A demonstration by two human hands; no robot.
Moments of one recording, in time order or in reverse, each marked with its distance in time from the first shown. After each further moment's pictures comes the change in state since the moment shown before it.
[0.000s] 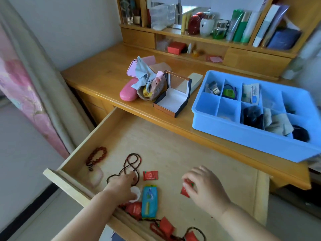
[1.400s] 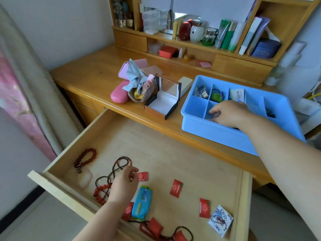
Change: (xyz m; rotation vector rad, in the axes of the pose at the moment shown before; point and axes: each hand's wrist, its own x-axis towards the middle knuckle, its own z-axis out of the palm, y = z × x) left_hand -0.005 0.053 0.016 -0.803 0.516 -0.029; right_hand 0.130 0.064 -0.163 -0.317 -0.234 0.523
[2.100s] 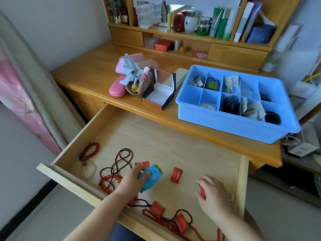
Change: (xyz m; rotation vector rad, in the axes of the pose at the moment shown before) left_hand -0.018 0.001 0.002 0.020 -0.366 -0.022; right_hand -0.165 0.009 0.235 0.259 0.051 -0.135
